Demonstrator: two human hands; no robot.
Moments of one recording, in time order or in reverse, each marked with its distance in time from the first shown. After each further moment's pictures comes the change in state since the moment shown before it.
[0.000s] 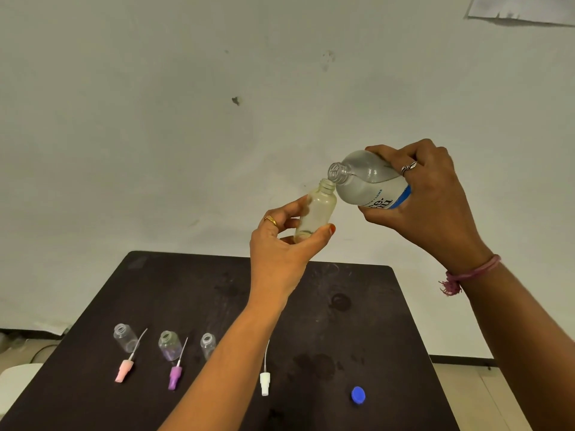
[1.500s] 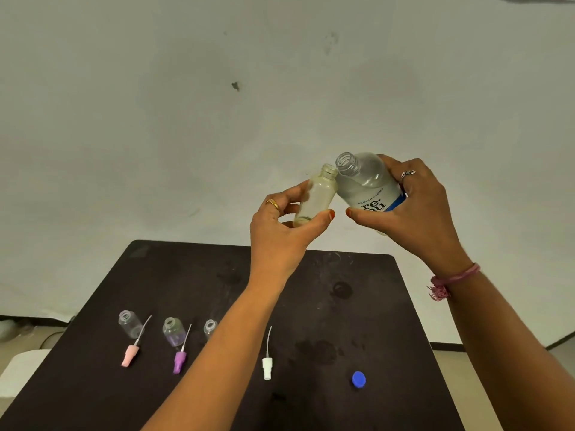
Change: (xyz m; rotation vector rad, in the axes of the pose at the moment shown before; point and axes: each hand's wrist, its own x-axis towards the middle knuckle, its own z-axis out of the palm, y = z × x) left_hand 0.004 -0.003 -0.002 0.084 -0.006 0.022; right_hand -0.022 -0.008 0.017 0.266 -0.092 0.272
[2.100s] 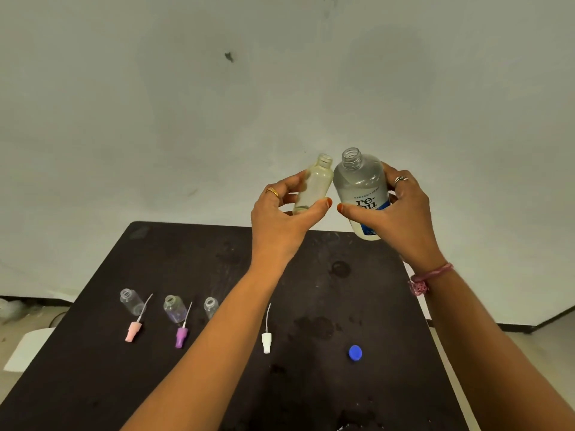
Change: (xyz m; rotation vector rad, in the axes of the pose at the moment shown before) left_hand -0.004 -0.025 0.005 0.091 0.002 -0.027; right_hand -0.029 0.021 0.032 0.236 0.000 0.201
